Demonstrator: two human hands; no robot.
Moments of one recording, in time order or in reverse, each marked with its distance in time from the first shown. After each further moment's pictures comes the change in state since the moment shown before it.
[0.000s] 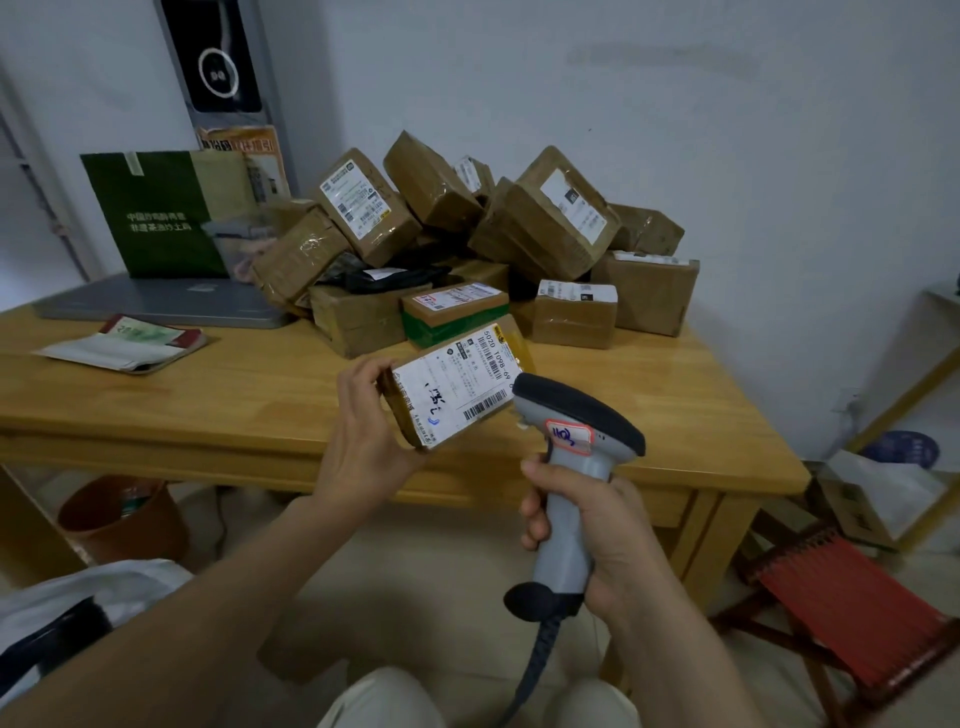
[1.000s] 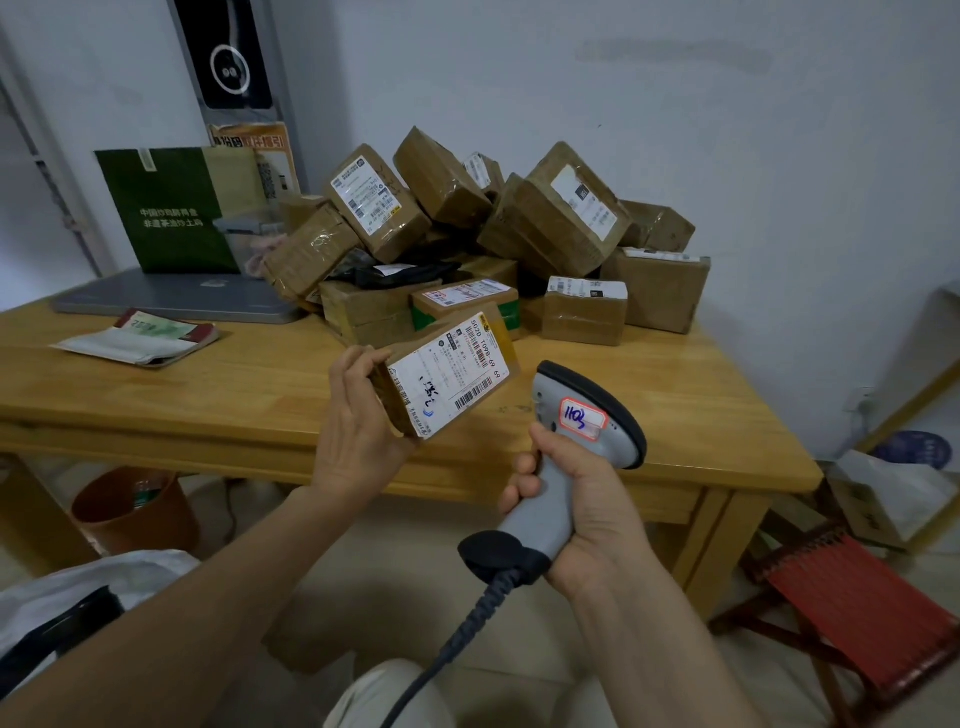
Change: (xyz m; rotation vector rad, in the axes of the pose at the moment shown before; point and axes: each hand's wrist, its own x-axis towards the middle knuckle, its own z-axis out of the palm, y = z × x) left_hand 0.002 -0.014 -0.007 0.150 0.079 0.070; right_hand -0.009 -0.004 0.036 0.394 0.082 0.223
